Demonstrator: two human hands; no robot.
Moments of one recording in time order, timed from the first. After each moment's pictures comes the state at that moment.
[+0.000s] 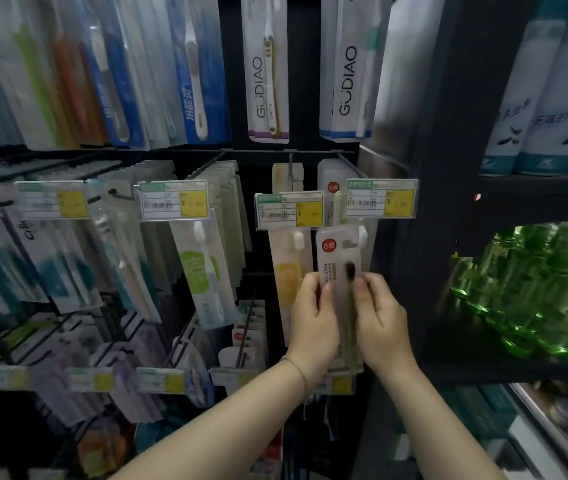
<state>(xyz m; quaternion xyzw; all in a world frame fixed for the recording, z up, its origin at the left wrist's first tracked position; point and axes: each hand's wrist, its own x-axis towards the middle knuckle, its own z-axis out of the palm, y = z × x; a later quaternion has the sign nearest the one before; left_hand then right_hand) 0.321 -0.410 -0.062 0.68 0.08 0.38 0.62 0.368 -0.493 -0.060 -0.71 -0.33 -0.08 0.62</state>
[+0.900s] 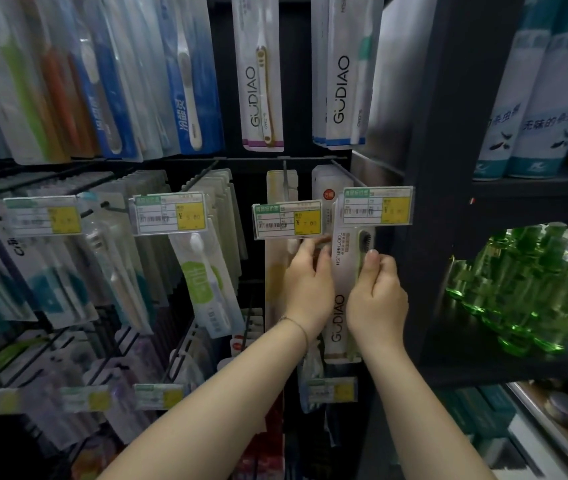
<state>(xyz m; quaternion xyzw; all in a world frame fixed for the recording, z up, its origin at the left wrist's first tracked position) 0.349 -0.384 -0.022 0.70 0.09 0.39 0.59 0.368 -0.467 -0.027 -0.77 -0.16 -0.18 0.59</state>
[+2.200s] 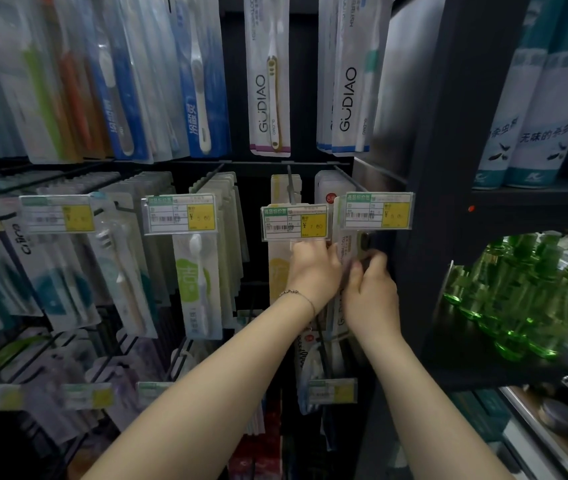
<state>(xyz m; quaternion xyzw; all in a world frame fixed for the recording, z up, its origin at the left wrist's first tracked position) 0.343 -0.380 0.020 0.86 0.16 0.33 0.36 0.377 -0.461 -0.023 -0.82 -0.22 -0.15 0.50</state>
